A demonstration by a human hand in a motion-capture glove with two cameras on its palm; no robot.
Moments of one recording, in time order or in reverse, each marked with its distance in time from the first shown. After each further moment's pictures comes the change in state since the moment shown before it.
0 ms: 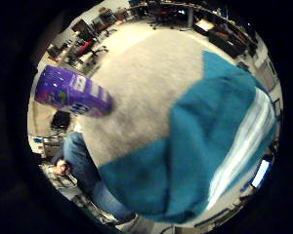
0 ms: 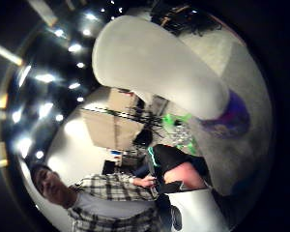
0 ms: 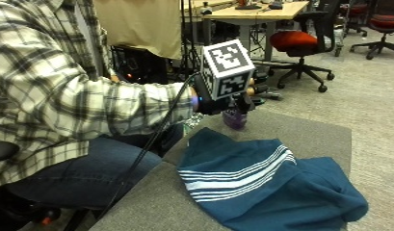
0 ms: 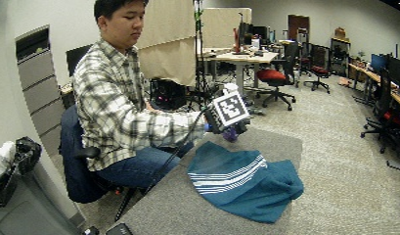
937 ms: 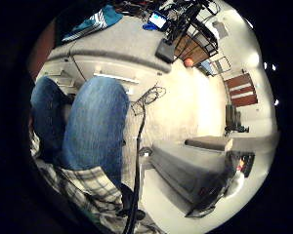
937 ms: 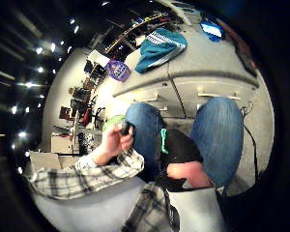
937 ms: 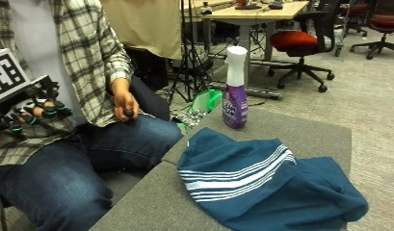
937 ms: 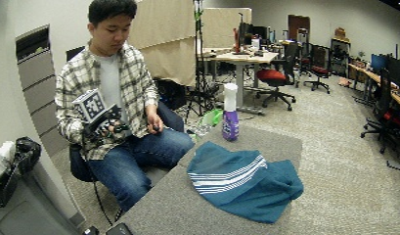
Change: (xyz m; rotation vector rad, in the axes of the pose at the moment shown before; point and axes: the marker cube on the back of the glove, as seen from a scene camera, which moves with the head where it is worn) arm 0.062 0.304 -0.094 0.754 -0.054 0.654
